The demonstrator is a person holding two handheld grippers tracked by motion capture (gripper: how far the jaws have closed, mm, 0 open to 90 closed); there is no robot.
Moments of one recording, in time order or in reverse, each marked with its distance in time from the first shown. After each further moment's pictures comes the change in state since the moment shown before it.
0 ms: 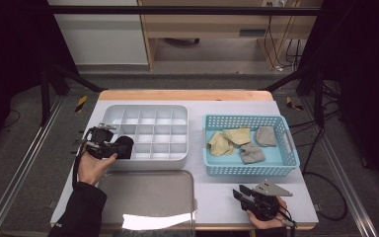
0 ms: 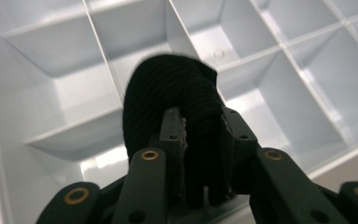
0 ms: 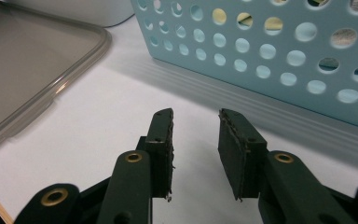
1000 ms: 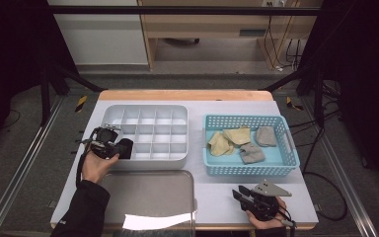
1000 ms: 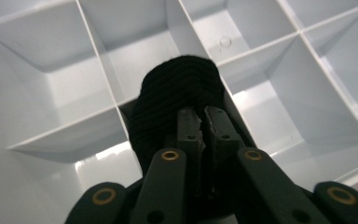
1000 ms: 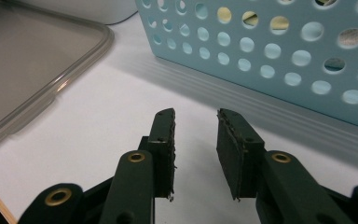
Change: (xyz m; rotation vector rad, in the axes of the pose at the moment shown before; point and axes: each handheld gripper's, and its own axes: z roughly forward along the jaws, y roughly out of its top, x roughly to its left) left arm 0.000 0.004 0.015 0.051 0.016 0.009; right arm 0.001 0.000 0.000 0.005 0.003 -0.014
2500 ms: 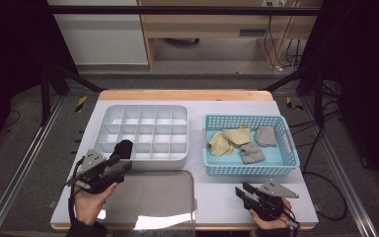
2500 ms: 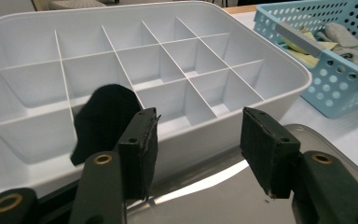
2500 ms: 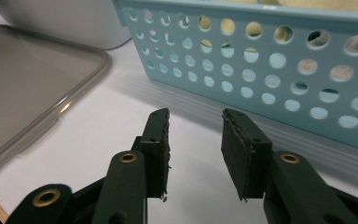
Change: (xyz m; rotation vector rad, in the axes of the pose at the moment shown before) left arm -0.054 -0.083 -0.059 -0.500 -0.075 -0.016; right arm -0.004 0.004 -0.011 -0.070 -0.016 0.025
